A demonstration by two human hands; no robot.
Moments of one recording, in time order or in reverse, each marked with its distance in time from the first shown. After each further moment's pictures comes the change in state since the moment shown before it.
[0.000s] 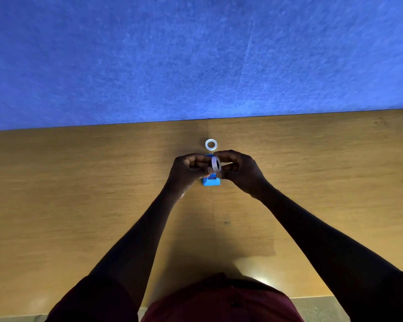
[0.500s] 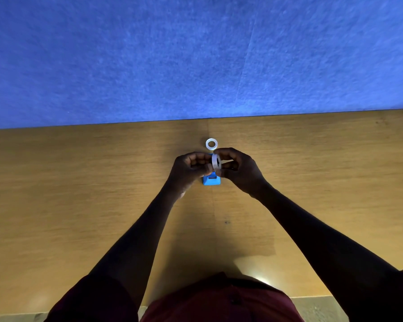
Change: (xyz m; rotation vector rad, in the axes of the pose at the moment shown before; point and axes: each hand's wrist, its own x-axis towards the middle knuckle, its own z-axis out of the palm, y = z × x) left_hand -0.001 0.003 0.000 -0.031 -0.011 -0.004; right_hand 0.002 0.000 0.005 0.006 0.014 0.021
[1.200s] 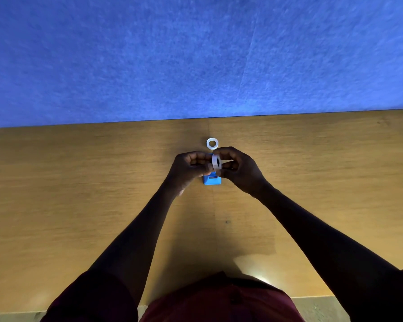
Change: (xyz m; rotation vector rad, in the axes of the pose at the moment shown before) left_hand 0.004 0.001 -0.006 0.004 -0.040 -0.055; right_hand 0.001 0.002 0.000 -0.024 -0.018 -0.020
